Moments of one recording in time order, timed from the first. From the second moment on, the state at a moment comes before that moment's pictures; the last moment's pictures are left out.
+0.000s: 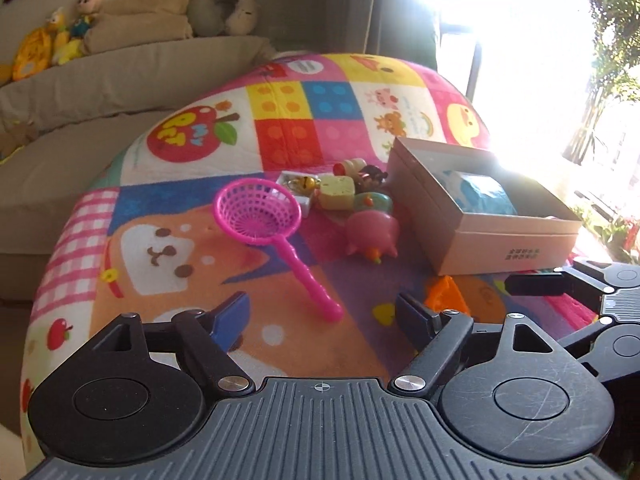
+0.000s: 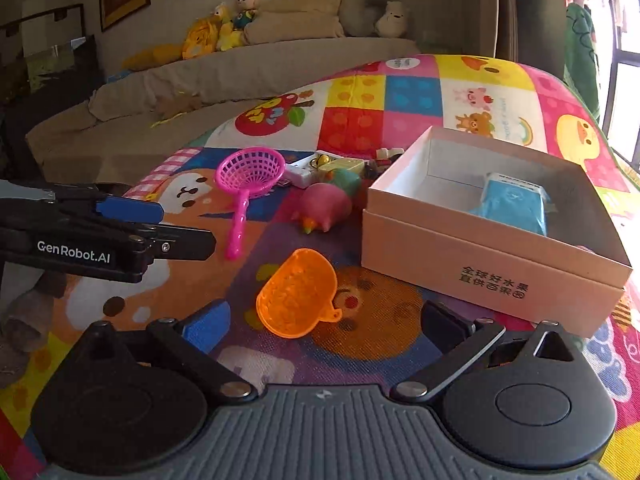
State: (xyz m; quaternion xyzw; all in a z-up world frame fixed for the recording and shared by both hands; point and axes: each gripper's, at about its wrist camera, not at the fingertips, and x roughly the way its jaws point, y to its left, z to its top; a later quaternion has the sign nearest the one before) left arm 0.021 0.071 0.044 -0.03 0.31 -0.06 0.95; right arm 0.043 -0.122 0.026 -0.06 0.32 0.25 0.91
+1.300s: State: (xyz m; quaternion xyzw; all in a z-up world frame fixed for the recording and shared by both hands) left arm 0.010 -0.001 0.011 0.05 0.34 -0.15 0.93; right arm 0.026 -0.247 0.011 0.04 0.34 0.09 0.93
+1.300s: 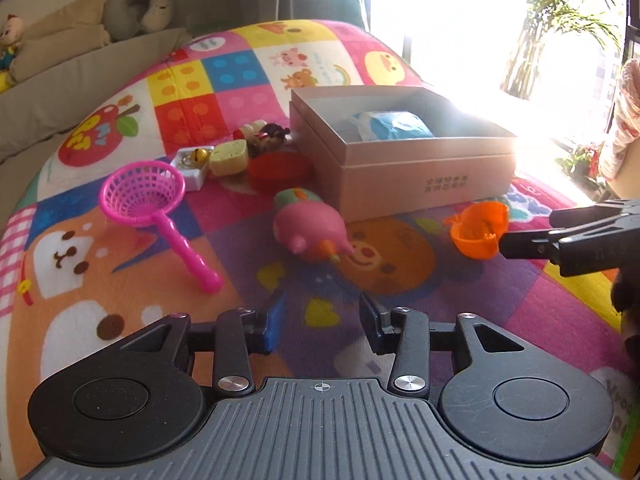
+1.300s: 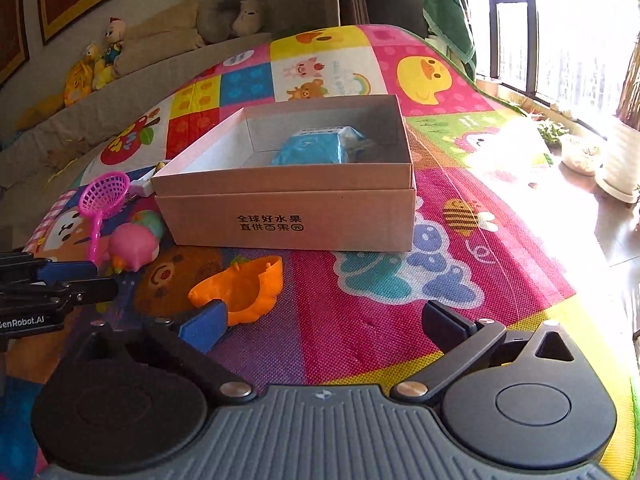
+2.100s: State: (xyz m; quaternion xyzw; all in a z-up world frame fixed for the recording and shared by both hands) left arm 0.012 -0.012 0.001 0.04 0.37 -0.10 0.92; right arm 0.032 -0.224 0.003 -0.03 0.38 0.08 0.92
